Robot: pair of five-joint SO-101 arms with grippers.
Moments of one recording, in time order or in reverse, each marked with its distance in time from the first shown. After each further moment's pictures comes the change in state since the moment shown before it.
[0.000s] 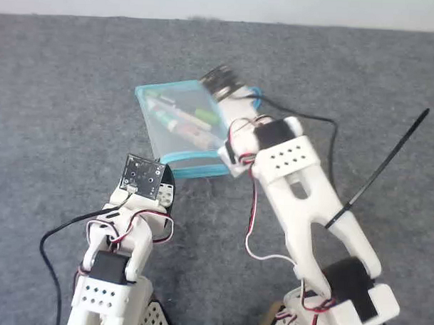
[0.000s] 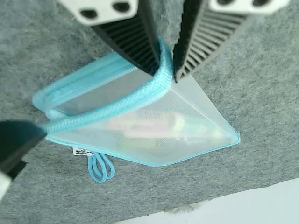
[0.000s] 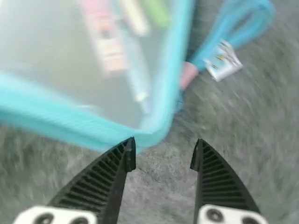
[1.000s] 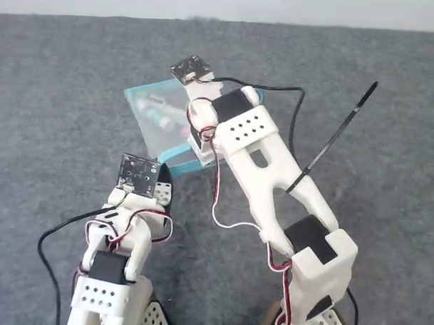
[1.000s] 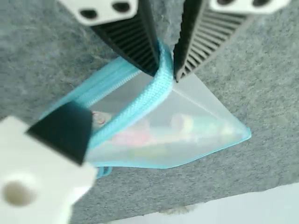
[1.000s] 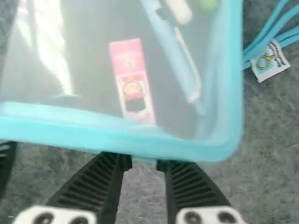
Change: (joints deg) left arm 0.4 0.0 0.0 0.0 1.1; right arm -8.2 22.4 -32.1 19.3 -13.8
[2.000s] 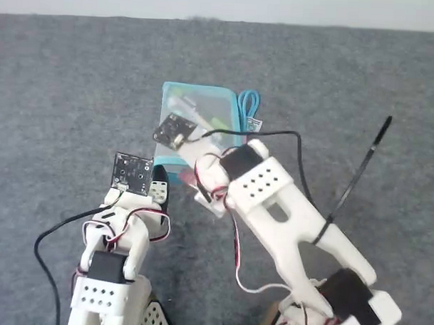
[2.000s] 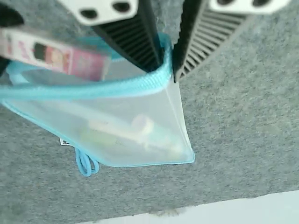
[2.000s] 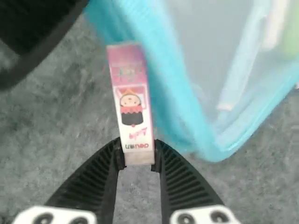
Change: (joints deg) left arm -3.2 0.0 0.0 0.0 2.2; right arm -4.0 -25.6 35.1 -10.2 14.6
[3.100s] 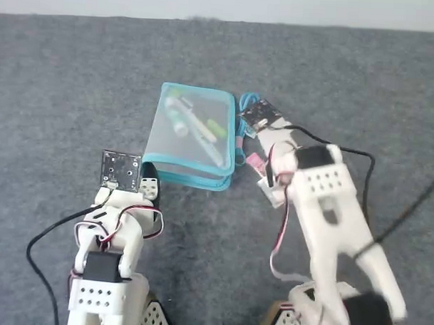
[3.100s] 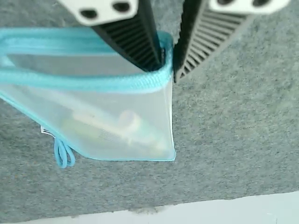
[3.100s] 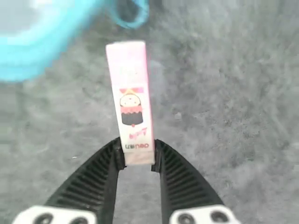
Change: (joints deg) left arm -4.3 0.0 -1.9 1.6 0.2; right arm 21.9 -14.3 17.2 -4.2 5.1
